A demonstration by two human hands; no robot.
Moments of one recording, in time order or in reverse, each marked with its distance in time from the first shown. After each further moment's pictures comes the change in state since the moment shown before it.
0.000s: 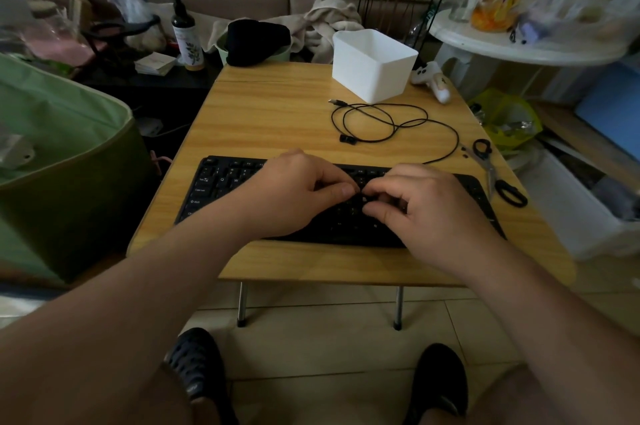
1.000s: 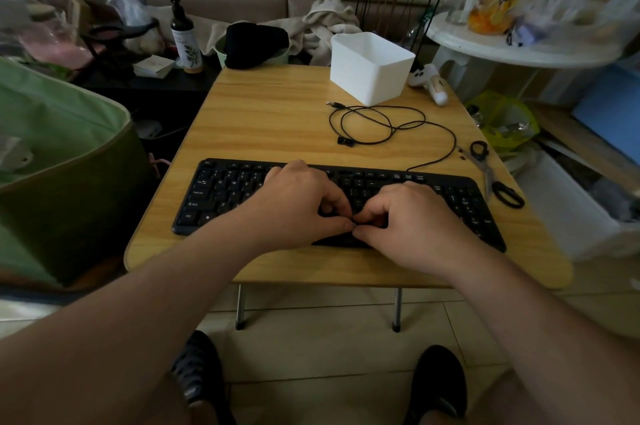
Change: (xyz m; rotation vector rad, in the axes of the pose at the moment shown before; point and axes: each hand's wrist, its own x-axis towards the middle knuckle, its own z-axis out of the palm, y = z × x) left_hand 0.002 0.004 0.017 0.198 0.028 0.004; right_hand 0.004 -0.007 0.013 -0.012 -0.233 0.217
